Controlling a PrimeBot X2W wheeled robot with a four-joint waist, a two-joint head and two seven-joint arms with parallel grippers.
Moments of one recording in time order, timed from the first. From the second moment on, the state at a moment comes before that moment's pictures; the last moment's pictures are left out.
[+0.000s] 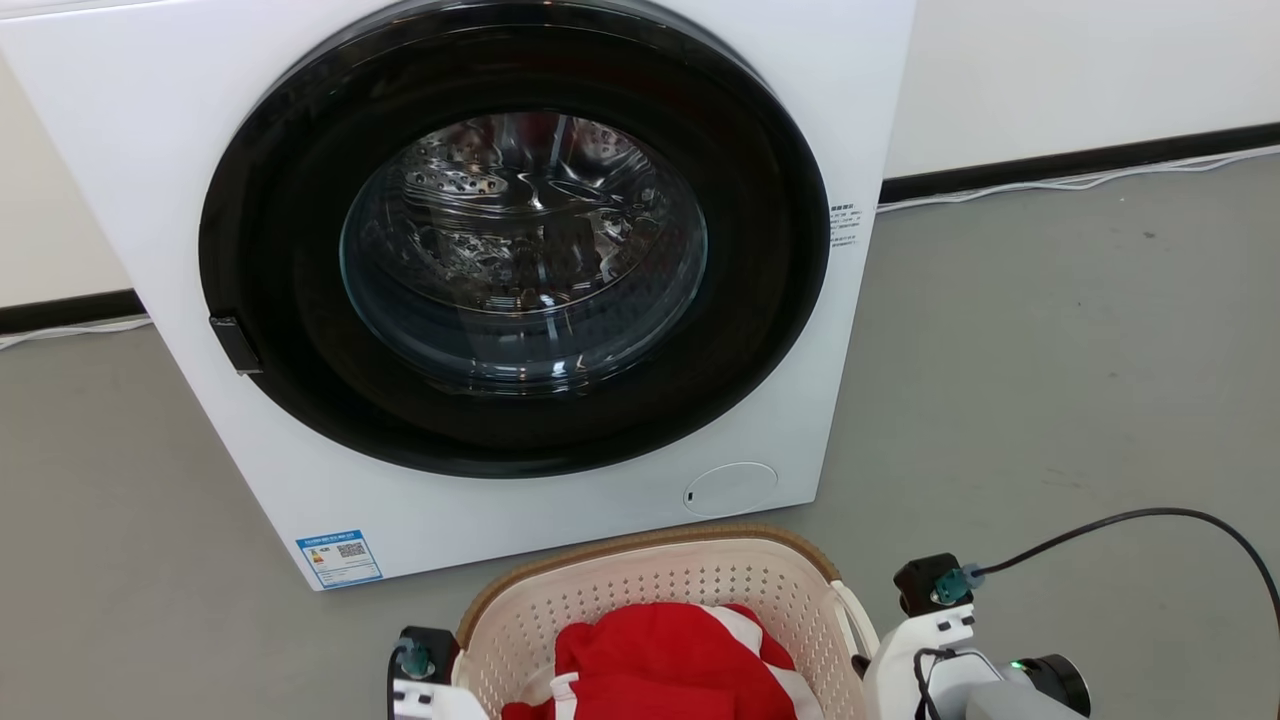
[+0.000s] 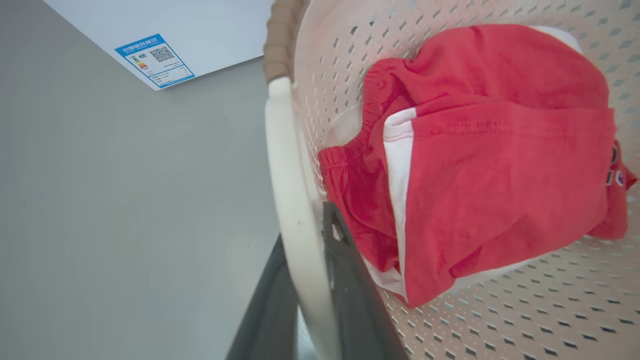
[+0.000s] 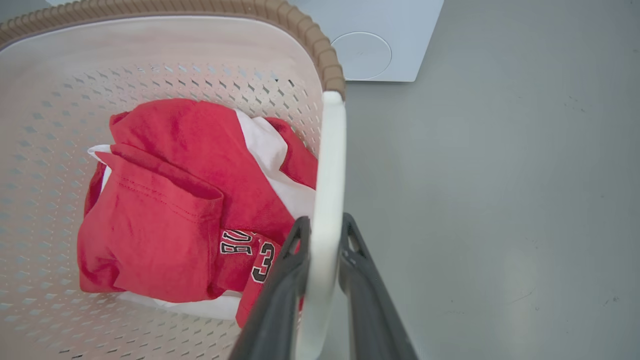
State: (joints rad) left arm -0.45 0.06 -0.88 1.27 -0.80 -0.01 -0.02; right arm -0.54 -0.08 0.91 1.21 0.84 0.11 0.09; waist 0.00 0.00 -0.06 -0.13
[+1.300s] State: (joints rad) left arm -0.48 0.05 -0.94 1.28 -0.86 -0.01 -0.04; right arm -0.58 -0.08 1.01 1.24 0.93 0.12 0.05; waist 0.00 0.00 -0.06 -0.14
